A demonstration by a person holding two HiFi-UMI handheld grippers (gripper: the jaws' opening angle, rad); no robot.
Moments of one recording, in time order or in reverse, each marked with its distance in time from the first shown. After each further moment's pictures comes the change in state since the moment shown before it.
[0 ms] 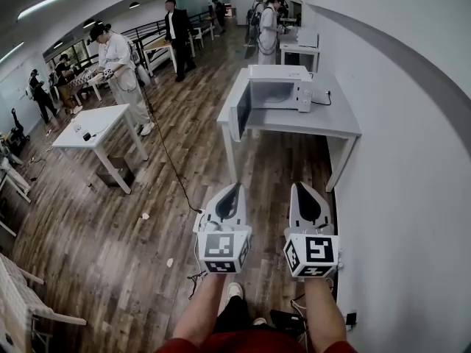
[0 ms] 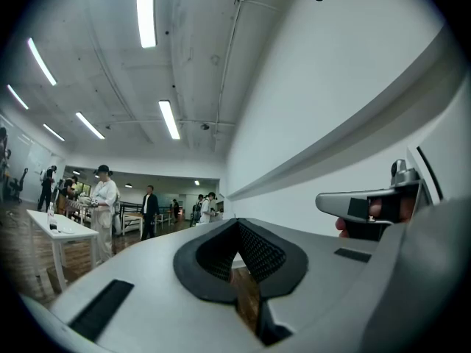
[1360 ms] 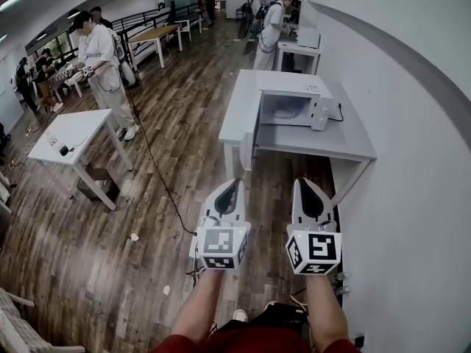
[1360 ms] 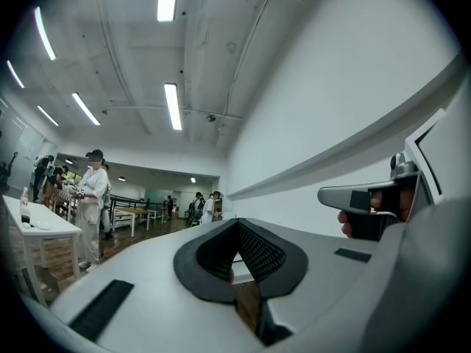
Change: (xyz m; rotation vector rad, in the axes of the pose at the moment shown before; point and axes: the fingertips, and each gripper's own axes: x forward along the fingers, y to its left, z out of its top) left arm 0.197 0.198 -0.044 -0.042 -0.010 -0.055; right arm 0.265 0.036 -0.056 -0.078 0.029 -0.043
